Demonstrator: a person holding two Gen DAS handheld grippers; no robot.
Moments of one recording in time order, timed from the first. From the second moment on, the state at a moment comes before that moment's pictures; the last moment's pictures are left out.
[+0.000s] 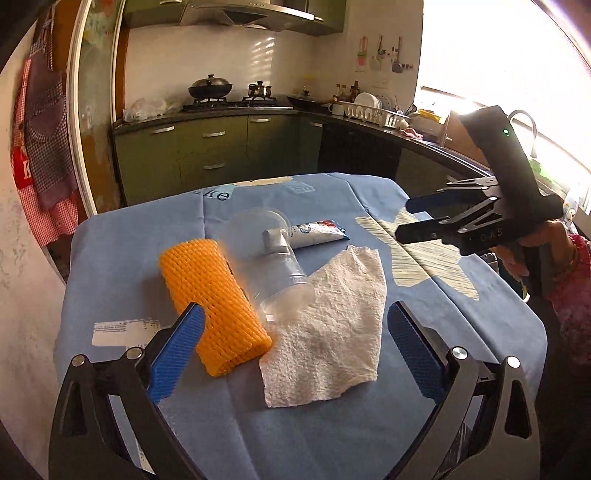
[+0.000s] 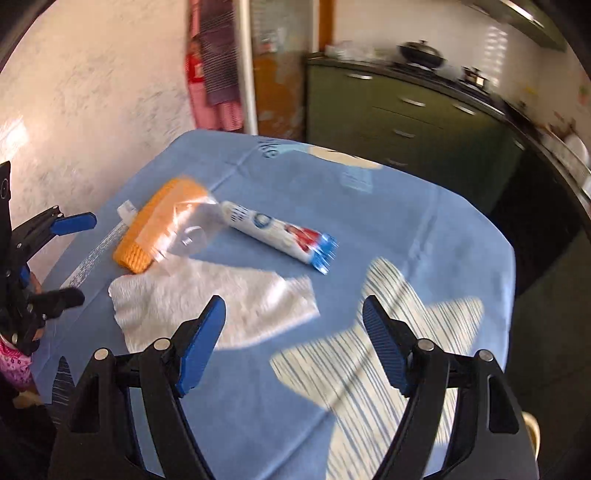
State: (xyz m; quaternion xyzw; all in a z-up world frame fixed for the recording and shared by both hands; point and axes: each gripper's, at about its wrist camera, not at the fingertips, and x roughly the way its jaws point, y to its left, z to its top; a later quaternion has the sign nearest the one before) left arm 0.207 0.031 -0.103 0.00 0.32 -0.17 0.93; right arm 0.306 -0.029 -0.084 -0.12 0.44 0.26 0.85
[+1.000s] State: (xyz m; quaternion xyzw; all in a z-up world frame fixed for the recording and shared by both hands) left arm 0.211 0.035 -0.115 -0.02 0.34 -0.18 0.92; right arm 0.407 0.010 -0.134 -0.22 0.53 0.32 0.75
